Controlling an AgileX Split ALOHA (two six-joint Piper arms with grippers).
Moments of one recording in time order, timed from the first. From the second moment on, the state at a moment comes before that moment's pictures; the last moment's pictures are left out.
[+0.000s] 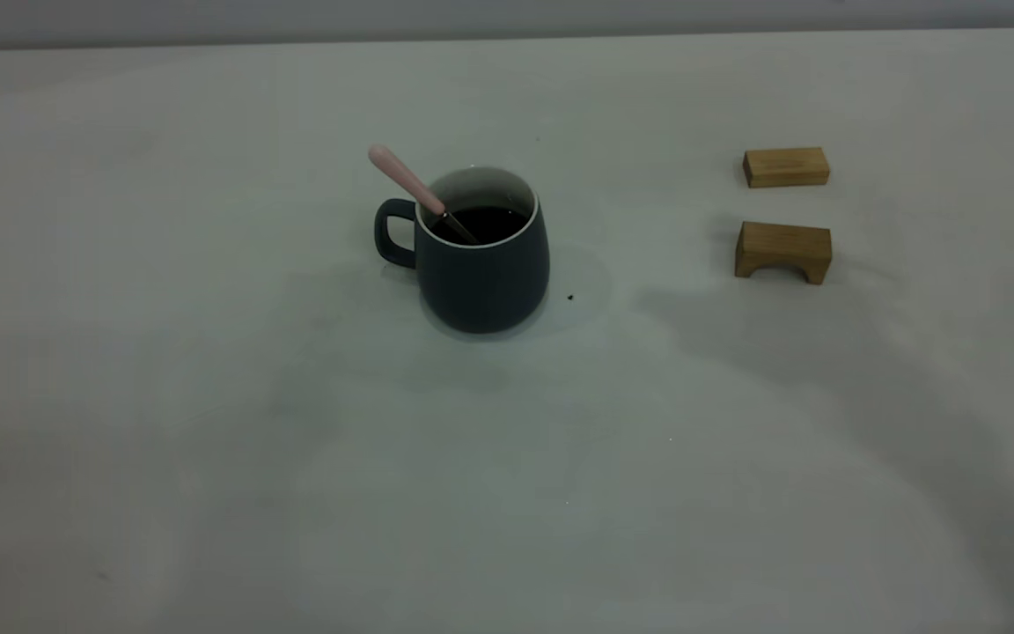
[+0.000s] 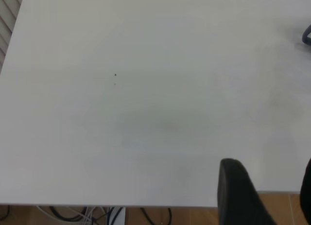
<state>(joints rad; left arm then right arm) 0.02 -0.02 -0.49 0.04 1.14 0.00 0.33 1.79 -1.48 0.22 1.20 0.67</state>
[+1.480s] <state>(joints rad) 0.02 -0.02 -0.49 0.04 1.14 0.00 0.05 0.04 -0.54 -0.06 1.20 0.06</state>
